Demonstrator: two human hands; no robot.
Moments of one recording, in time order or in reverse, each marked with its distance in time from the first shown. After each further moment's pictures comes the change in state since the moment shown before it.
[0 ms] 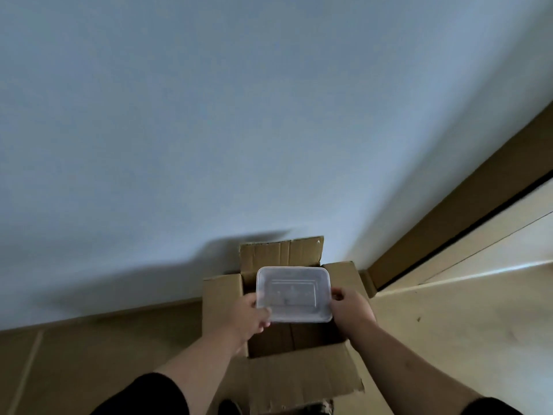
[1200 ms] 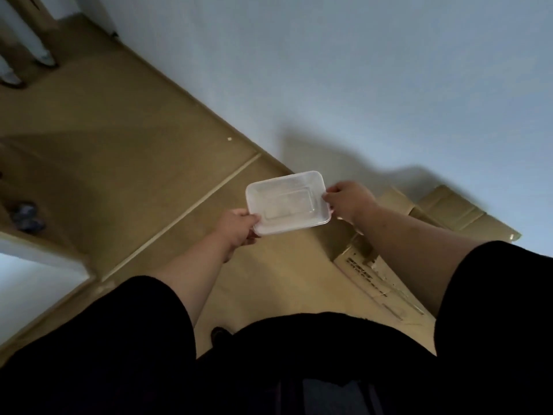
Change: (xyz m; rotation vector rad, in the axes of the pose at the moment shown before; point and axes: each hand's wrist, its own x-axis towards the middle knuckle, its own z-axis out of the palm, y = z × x) left_hand -0.402 -0.283 -0.057 -0.730 0.868 -0.077; right_hand -0.332 -0.054 0.193 -0.475 -0.552 -0.823
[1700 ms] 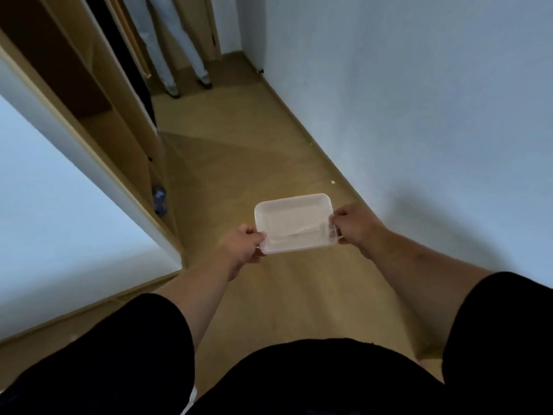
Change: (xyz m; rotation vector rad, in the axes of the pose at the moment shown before) left_hand 0.001 -0.004 -0.299 -0.156 0.386 -0.022; right_hand 0.018 -0.261 0.209 0.022 -0.300 -0.253
